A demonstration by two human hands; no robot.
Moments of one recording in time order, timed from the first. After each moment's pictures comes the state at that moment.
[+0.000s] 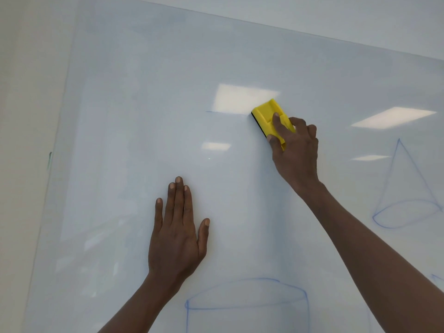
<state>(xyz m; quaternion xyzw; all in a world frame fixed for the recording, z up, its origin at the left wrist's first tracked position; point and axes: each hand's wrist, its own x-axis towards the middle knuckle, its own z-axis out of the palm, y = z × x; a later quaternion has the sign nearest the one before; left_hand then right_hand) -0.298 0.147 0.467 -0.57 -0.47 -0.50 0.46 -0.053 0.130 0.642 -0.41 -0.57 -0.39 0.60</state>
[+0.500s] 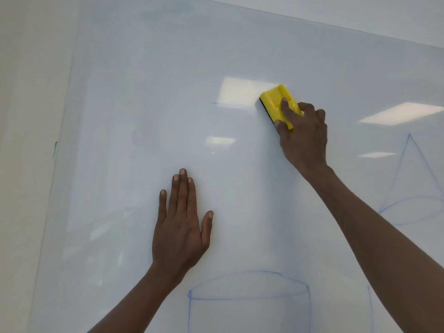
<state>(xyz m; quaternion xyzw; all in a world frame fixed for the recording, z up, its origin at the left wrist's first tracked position) -0.296 0.146 0.467 -0.57 -0.47 -0.51 0.45 -0.051 0.126 0.660 -0.43 -0.57 -0.39 0.58</state>
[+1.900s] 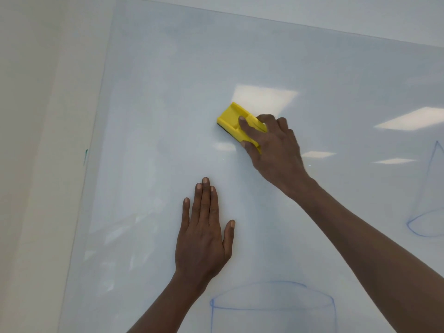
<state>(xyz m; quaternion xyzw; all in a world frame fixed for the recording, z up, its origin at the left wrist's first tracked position) -0.298 0.147 0.464 -0.56 -0.45 -0.52 0.46 -0.137 0.109 0.643 -0.36 -0.66 -0.46 0.48</state>
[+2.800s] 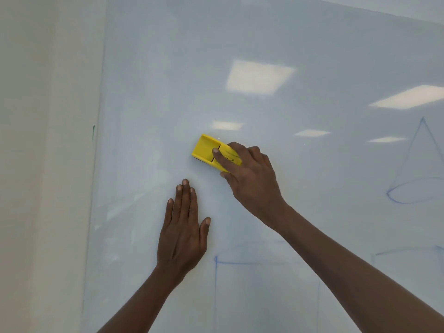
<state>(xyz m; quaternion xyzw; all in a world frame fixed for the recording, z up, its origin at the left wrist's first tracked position) -0.346 0.133 0.405 -0.60 -0.45 -0.51 0.41 -0.169 0.095 0.538 -0.34 -0.70 -0.46 0.42</state>
